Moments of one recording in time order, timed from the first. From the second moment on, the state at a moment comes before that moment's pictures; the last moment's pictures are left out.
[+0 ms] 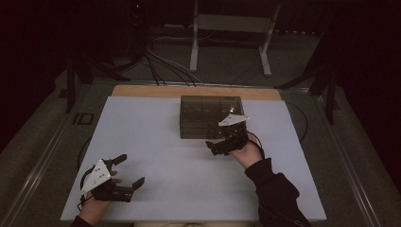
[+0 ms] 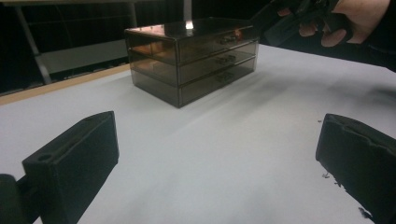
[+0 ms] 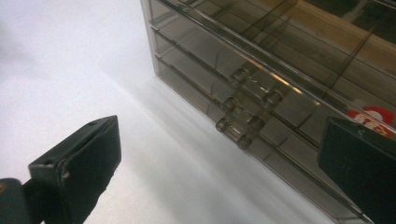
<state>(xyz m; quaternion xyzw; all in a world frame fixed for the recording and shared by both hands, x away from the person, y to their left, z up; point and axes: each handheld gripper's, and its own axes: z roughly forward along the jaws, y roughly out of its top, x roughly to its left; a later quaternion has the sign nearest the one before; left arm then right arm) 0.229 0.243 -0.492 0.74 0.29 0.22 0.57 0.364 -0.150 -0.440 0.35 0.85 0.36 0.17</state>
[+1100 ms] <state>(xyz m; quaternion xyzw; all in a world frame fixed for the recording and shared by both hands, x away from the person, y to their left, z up) 0.228 0.243 -0.491 0.74 0.29 0.23 0.57 0.347 -0.161 -0.431 0.31 0.85 0.41 0.15</state>
